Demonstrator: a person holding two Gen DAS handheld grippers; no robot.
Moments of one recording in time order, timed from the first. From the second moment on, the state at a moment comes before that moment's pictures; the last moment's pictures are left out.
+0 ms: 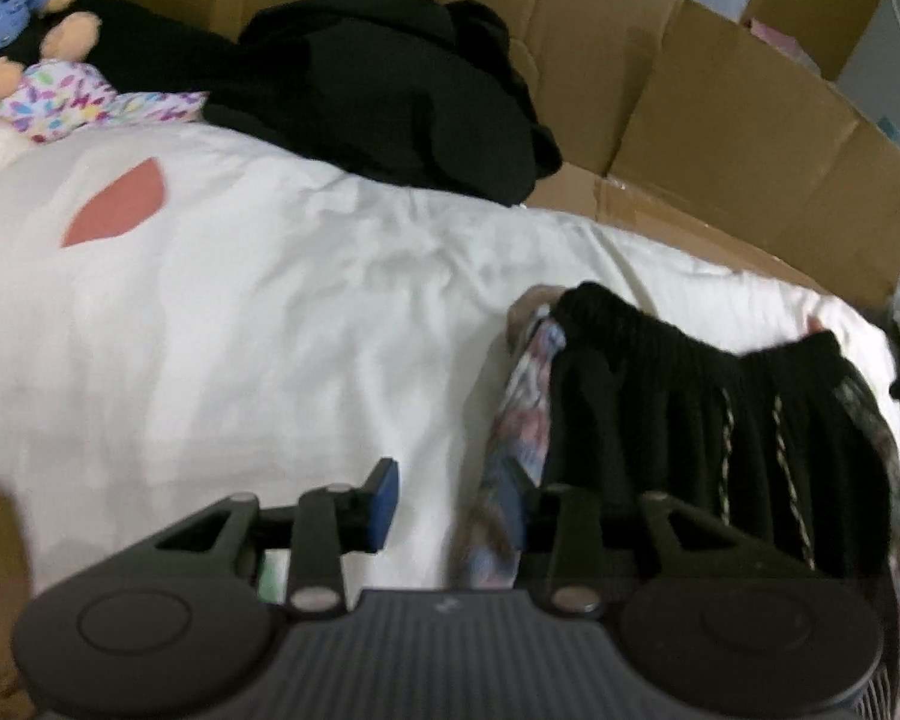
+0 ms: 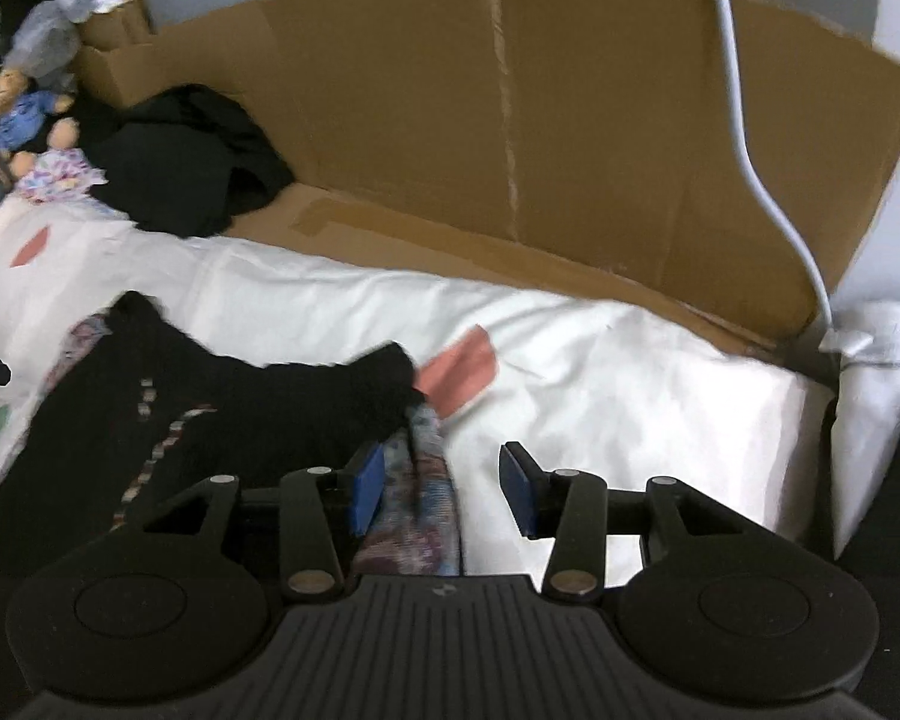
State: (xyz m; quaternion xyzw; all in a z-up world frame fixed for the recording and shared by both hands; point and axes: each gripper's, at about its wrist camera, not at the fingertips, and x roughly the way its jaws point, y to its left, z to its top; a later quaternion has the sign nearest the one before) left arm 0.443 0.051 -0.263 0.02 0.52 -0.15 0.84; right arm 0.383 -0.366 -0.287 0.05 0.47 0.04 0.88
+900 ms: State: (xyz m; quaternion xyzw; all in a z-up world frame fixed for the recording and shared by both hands) left arm 0.259 0.177 -0.093 -0.03 0.48 -0.12 0.87; right arm 0.238 -0.269 -0.112 0.09 0.41 0.03 0.91
